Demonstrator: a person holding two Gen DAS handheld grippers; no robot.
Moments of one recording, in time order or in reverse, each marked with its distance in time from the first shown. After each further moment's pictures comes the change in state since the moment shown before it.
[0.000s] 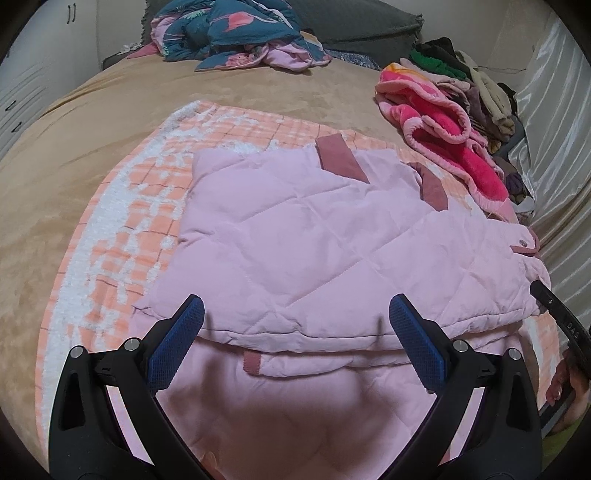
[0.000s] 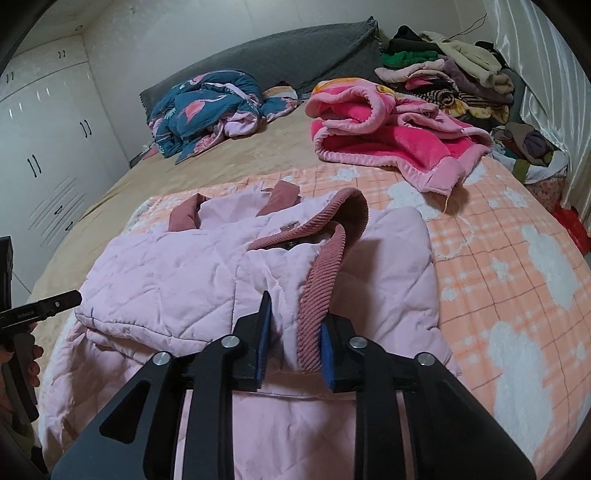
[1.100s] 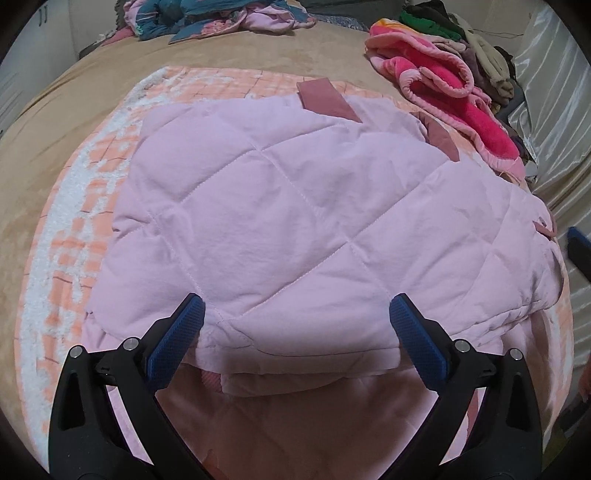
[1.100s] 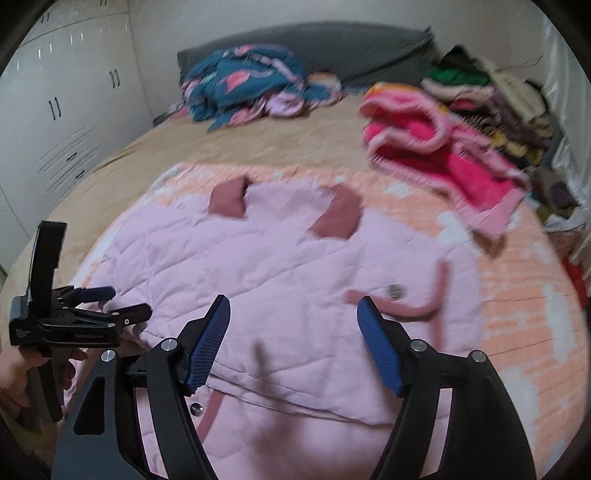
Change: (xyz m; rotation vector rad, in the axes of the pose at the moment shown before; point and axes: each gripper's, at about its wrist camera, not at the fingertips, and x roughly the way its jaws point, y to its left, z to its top) left arm 0.058 -0.012 -0.010 0.067 0.121 -0.004; right arm 0.034 0.077 0.024 -0.209 0.101 0.005
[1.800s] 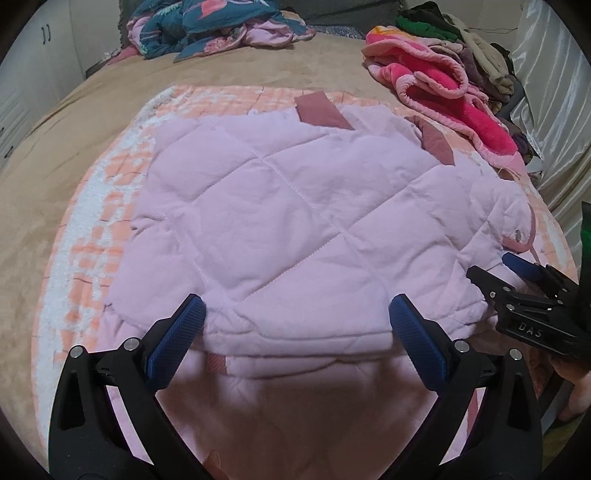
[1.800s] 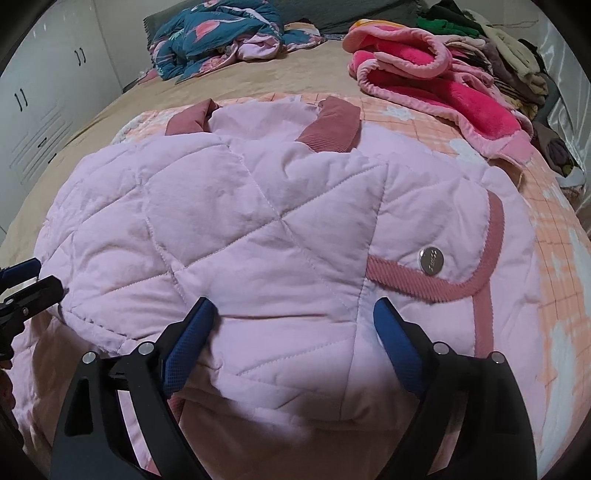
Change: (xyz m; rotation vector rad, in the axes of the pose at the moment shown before) left arm -0.023 -0.012 -0.007 0.036 -0.048 0.056; right arm 0.074 -0.001 -0.036 0.083 0.150 -0.057
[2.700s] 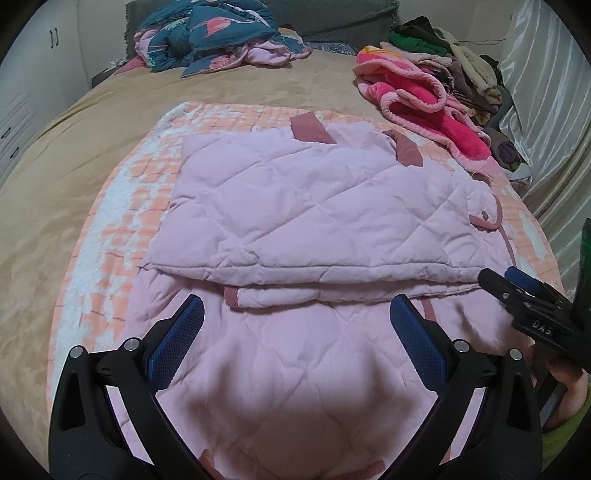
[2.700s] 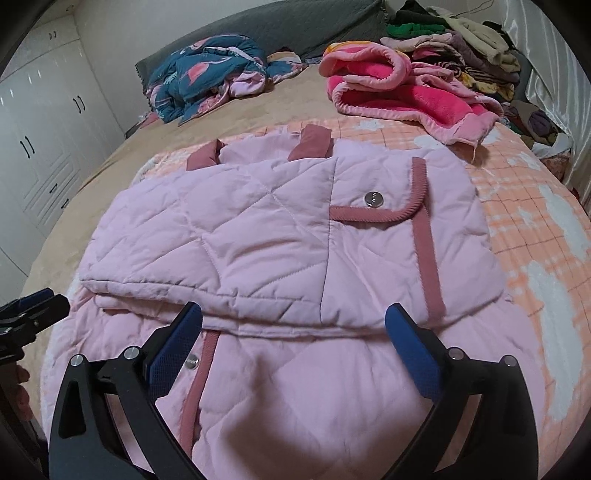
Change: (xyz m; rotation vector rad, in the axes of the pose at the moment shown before) left arm -0.064 -0.004 -0.034 -0.008 -0.057 -0.011; right arm -0.079 -0.014 -0.044 0.126 -0.111 0.071
